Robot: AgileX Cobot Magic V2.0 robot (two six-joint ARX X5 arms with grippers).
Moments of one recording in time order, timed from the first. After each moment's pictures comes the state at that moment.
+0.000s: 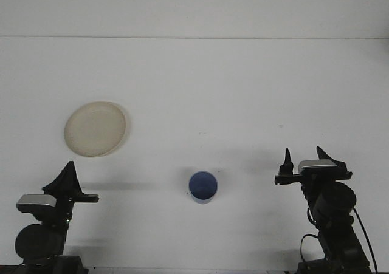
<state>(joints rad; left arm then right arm) -0.01 0.10 0.28 0.02 0.00 -0.09 0.15 0.59 0.46 -0.09 0.10 0.00</state>
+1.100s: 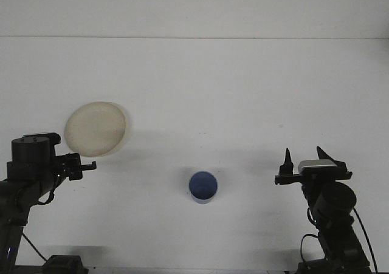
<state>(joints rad) -0.01 0.94 1.12 -0.92 0.00 -0.11 0.15 0.59 0.46 -0.09 0.10 0.00</state>
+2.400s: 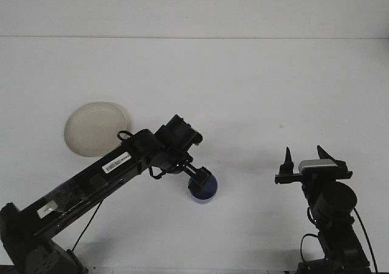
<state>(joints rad) -0.79 1.68 1.55 -0.91 0.14 -0.11 0.15 0.59 0.46 -0.07 0.10 0.00</state>
